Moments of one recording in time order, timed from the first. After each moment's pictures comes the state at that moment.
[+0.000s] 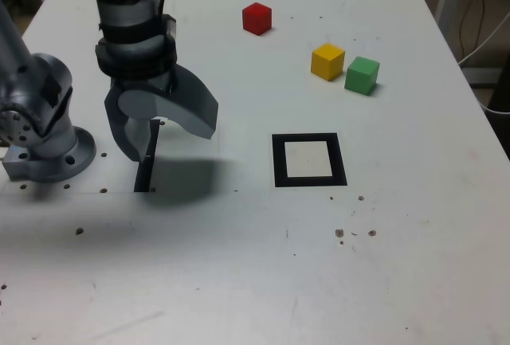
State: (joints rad) arm -0.09 1.43 -0.74 0.90 -0.05 -0.06
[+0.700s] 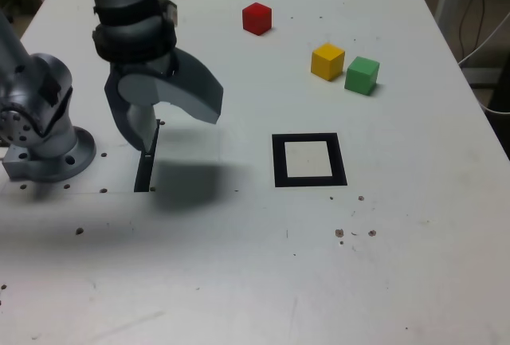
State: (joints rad) arm -0.09 1.37 -0.81 0.96 -0.05 -0.04
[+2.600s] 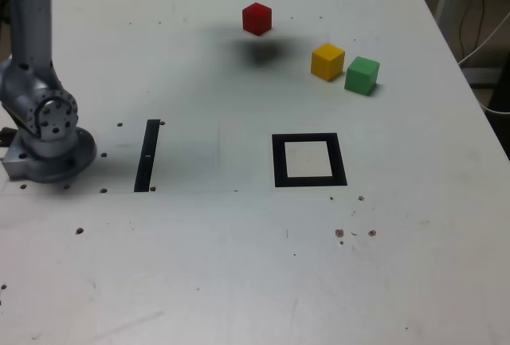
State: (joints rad) arm 0.77 1.91 -1.68 1.15 0.16 0.59
